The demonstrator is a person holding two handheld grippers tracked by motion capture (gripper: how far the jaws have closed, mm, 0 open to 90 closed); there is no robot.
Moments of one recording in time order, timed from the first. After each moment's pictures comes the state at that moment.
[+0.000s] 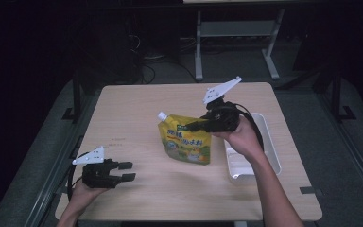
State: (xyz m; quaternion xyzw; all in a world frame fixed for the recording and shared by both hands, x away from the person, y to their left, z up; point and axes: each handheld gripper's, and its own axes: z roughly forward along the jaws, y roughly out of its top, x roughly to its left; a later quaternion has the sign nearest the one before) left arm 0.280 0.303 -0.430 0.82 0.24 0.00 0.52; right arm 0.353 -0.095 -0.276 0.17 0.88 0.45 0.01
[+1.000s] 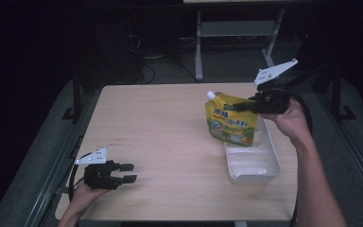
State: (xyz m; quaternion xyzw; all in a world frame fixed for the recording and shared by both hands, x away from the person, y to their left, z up) left arm 0.281 0.301 -0.435 0.82 0.25 -0.01 0.51; right arm 0.379 -0.210 -0.256 0.23 0.88 0.42 0.09
